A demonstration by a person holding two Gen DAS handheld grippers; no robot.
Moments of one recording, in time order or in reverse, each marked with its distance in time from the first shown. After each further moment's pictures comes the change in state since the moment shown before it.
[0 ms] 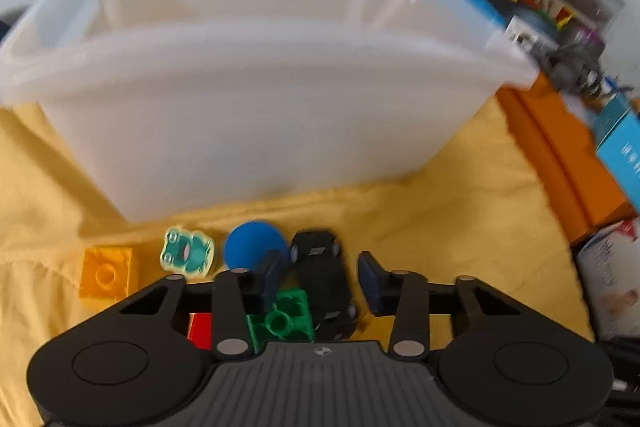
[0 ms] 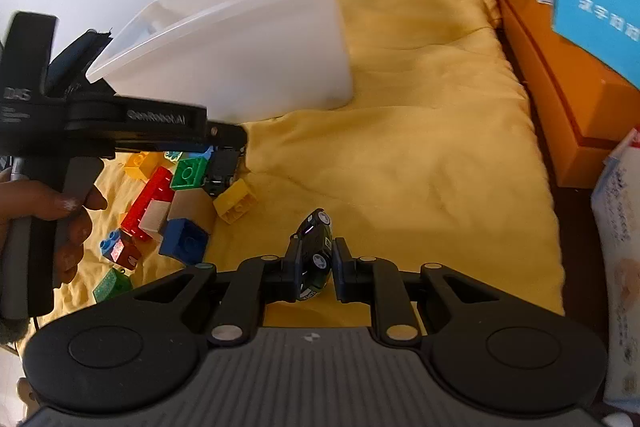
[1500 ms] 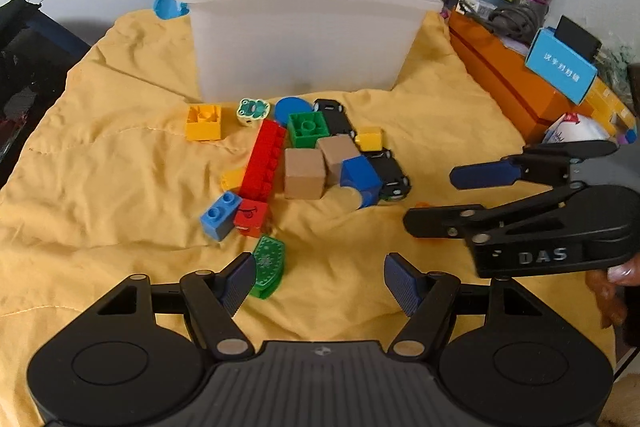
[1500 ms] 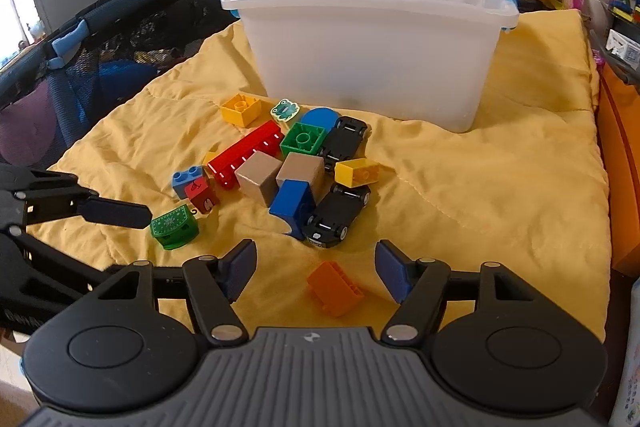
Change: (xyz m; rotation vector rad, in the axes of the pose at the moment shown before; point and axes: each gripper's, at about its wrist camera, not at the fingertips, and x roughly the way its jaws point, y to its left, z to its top) left arm -0.114 0.020 -0.133 0.063 -0.072 0.057; right arm 0.000 0.073 -0.024 -0.366 -0.002 0.091
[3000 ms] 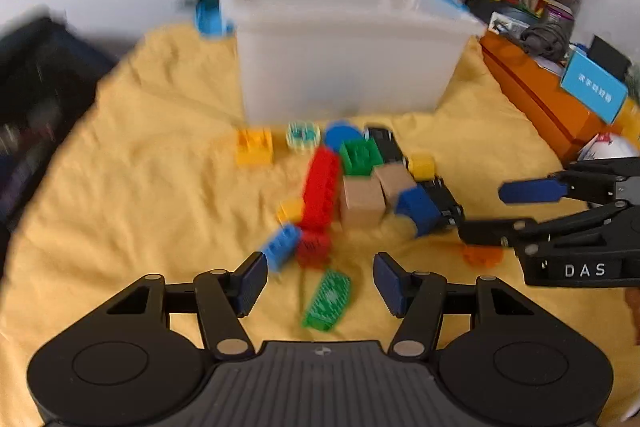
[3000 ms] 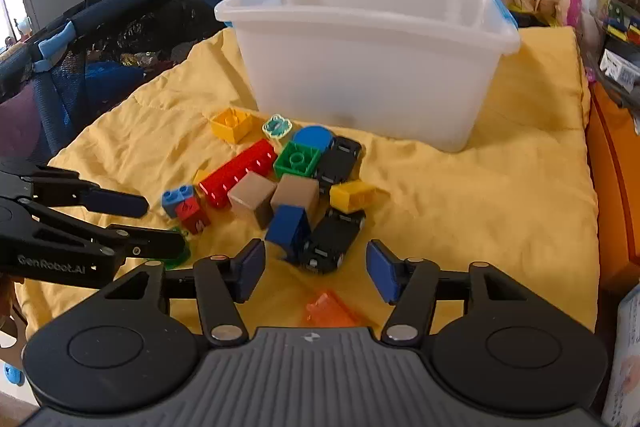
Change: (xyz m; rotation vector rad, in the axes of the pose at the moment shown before) left arm -0.006 0.021 0.015 0.038 -0.090 0.104; right arm 0.004 0.005 0.017 -0.006 -0.010 -0.068
